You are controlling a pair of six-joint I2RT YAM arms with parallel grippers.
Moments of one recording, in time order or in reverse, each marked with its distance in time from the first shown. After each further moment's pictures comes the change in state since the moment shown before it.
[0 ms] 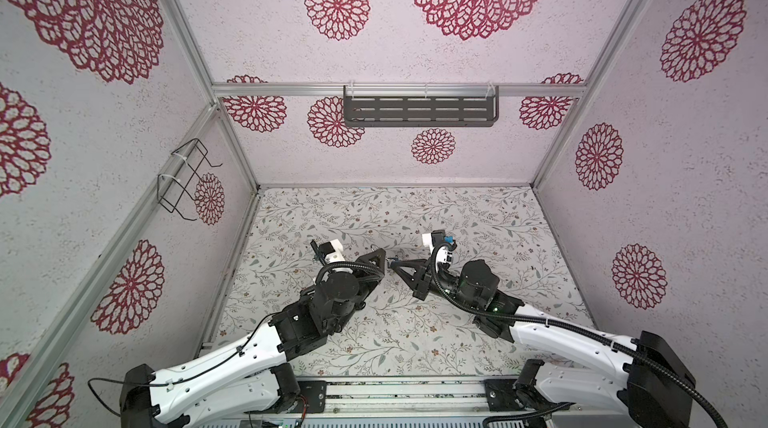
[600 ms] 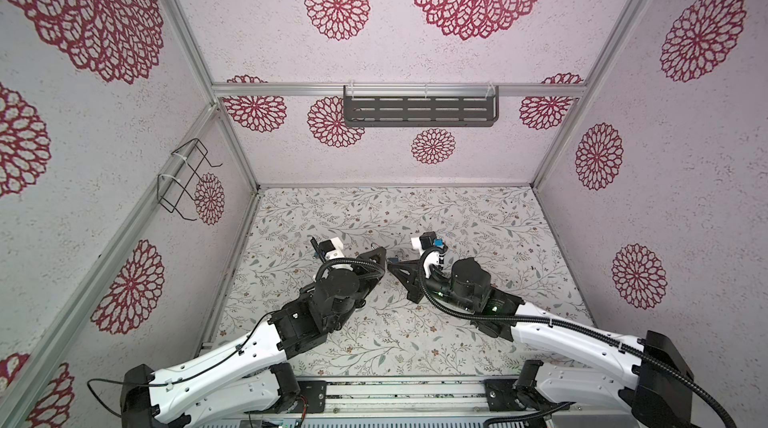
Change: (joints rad) left arm 0.008 0.010 0.021 -0.023 0.023 -0.027; right arm 0.030 -0.001 0.083 -0.195 0.082 -0.202
